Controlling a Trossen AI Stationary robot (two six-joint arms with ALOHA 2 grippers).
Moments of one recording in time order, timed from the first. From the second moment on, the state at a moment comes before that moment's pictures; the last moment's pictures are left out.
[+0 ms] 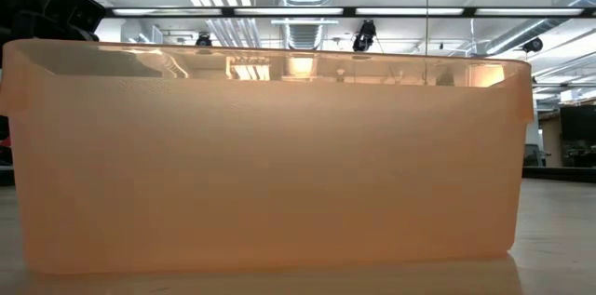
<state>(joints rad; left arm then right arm) 0.02 0.25 0.01 0.07 -0.01 0.09 0.12 1.06 1.42 -1.26 -0.39 0.64</state>
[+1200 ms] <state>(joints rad) 0.02 0.25 0.01 0.07 -0.01 0.09 0.66 1.49 1.38 -1.24 -0.03 0.80</state>
